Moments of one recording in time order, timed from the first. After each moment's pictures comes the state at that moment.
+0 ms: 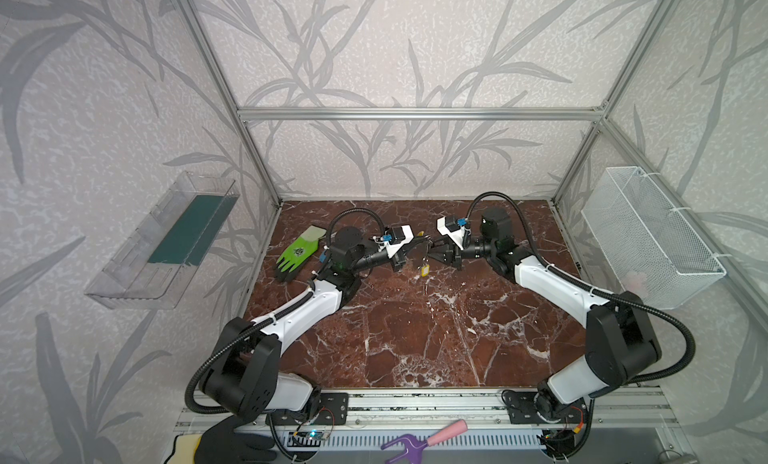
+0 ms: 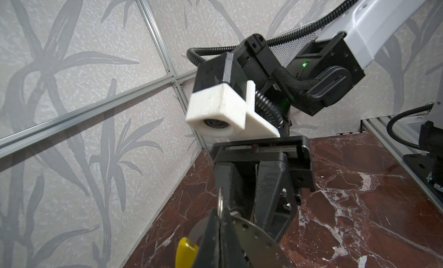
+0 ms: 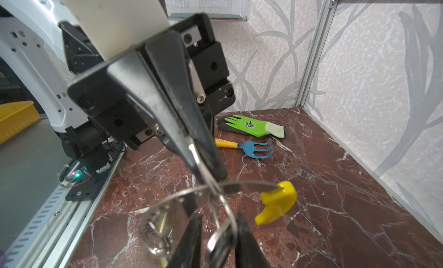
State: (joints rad) left arm -0.46 1.40 0.85 0.64 0.77 0.29; right arm 0.43 1.57 1.08 0.14 -1.01 -0.30
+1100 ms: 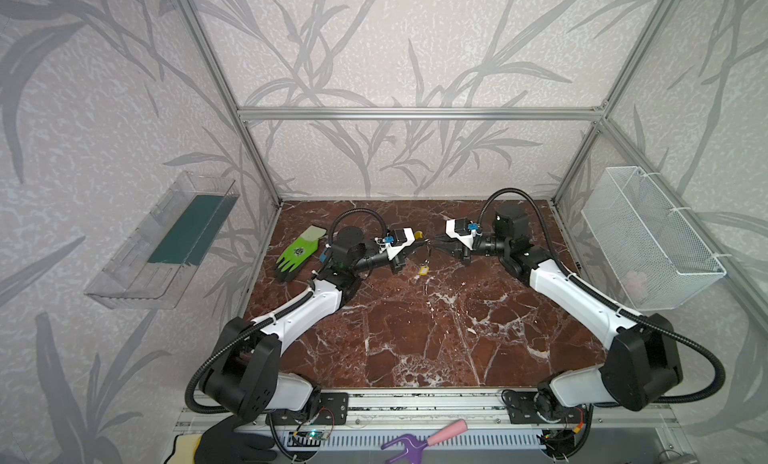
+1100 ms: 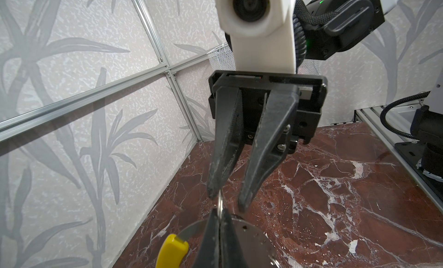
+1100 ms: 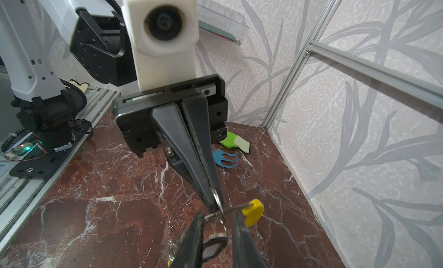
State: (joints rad) left arm -0.46 1.40 0.85 0.57 0.79 0.33; right arm 0.41 1.44 1.10 0.06 -0.95 -0.52
